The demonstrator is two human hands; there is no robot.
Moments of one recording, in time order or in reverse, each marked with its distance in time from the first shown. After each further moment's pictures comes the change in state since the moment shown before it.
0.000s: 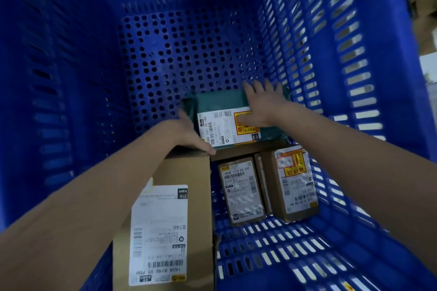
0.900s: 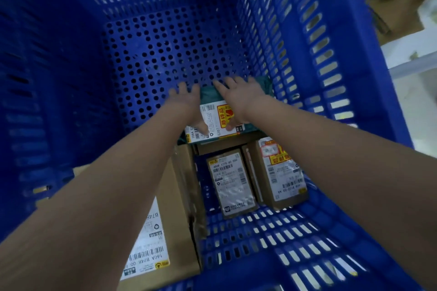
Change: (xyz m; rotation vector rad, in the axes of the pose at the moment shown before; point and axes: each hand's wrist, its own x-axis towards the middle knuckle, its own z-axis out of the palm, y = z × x) left_hand -0.002 0.056 -0.006 0.415 0.343 0.053; right_hand -0.019 -0.012 -0.005 -0.199 0.047 -0.083
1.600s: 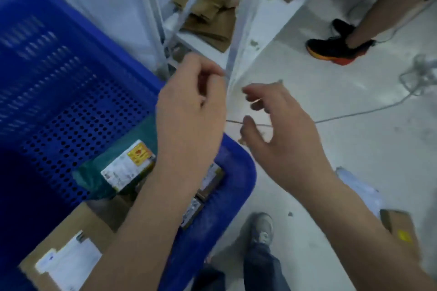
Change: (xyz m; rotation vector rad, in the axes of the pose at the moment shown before) left_hand -0.275 0.197 -0.052 -0.921 0.730 0.913; right_hand -0.351 0.037 0.039 0.919 1.177 0.586
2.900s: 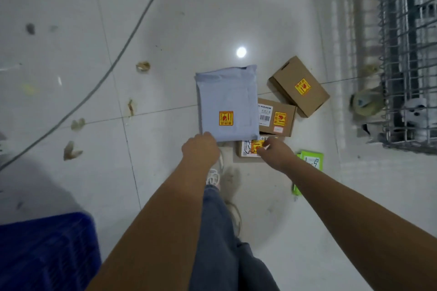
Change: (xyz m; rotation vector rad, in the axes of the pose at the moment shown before) left_hand -0.305 -0.161 0.623 1.197 -1.595 0.068; right_hand -0.435 0.581 -0.031 0.375 -0.253 1.686
